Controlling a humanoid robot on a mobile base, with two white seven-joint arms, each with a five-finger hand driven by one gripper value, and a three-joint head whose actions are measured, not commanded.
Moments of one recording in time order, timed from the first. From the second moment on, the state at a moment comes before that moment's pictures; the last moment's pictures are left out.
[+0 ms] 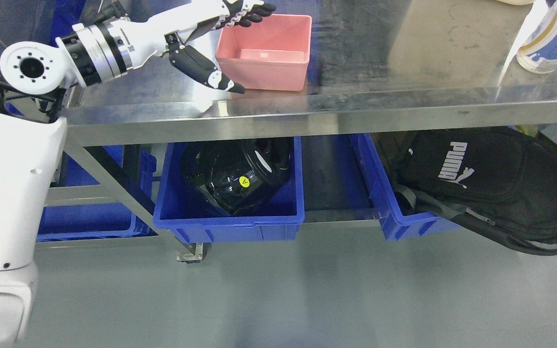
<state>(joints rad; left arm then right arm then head) -1.02 0.37 -0.41 -1.43 0.04 0.06 -0.92 0.00 0.00 0.00 0.00 0.00 -0.07 -0.01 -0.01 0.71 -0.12</state>
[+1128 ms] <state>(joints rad) -1.16 0.20 -0.45 -1.20 -0.22 0.07 -1.06 0.00 0.00 0.00 0.00 0.00 -0.07 -0.02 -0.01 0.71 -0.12</state>
